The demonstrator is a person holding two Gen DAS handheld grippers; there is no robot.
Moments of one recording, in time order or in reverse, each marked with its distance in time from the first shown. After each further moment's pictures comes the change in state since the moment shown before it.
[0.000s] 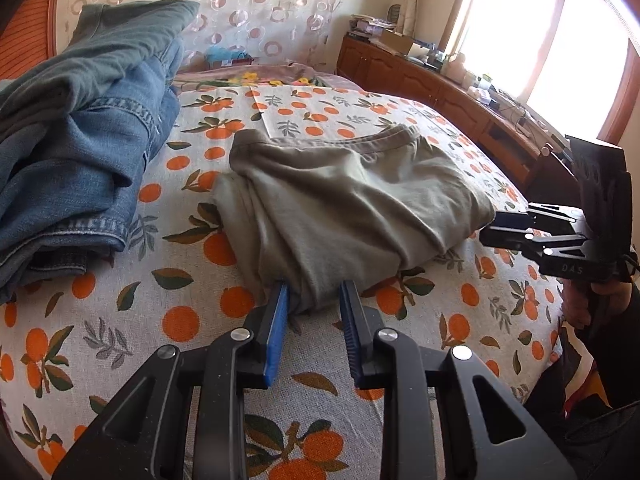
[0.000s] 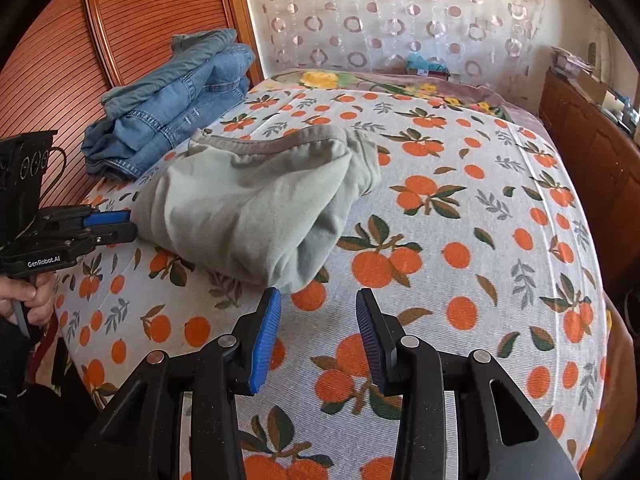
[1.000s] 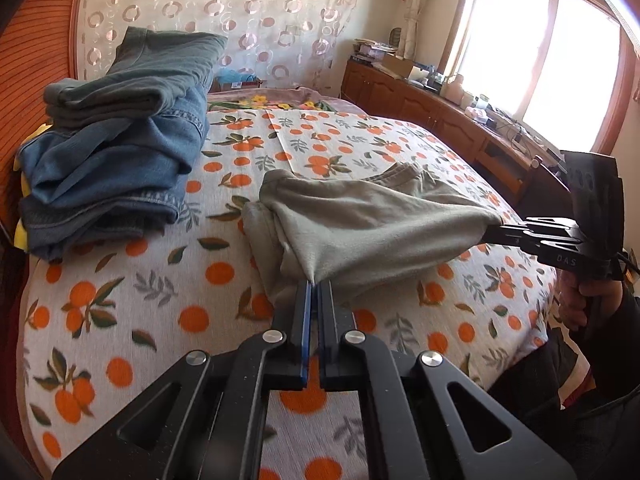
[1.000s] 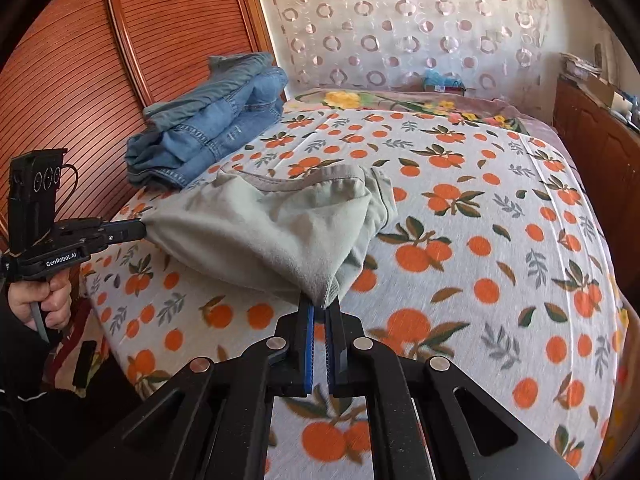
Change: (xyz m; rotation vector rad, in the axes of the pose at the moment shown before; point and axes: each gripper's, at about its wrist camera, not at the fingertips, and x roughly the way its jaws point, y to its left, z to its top) left arm -0.061 0.003 -0.038 -0.013 -0.087 0.017; right arm -0.045 0.021 -0.036 0.017 -0.091 0.075
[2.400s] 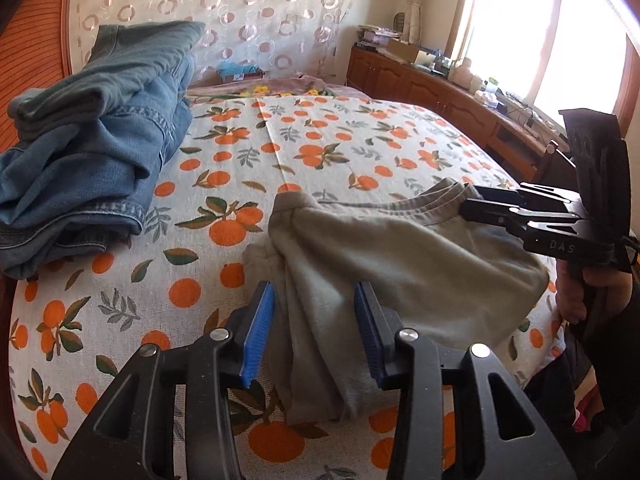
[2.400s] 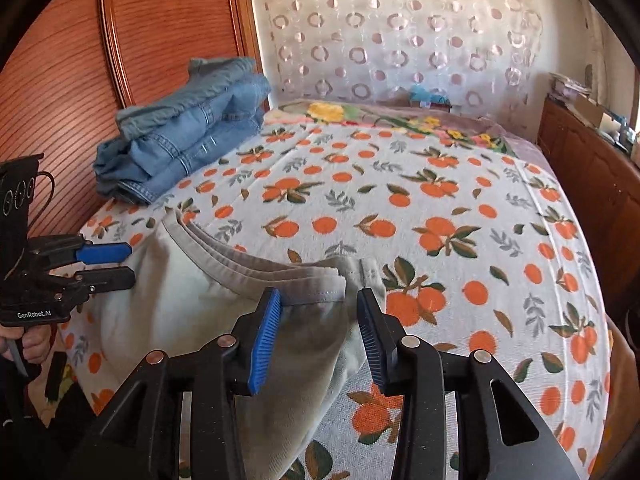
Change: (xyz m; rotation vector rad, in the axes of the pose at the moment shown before) left arm 0.045 -0.016 0.015 0.016 0.048 0.052; right arm 0.032 0.003 0.022 -0.034 -0.018 -0.094
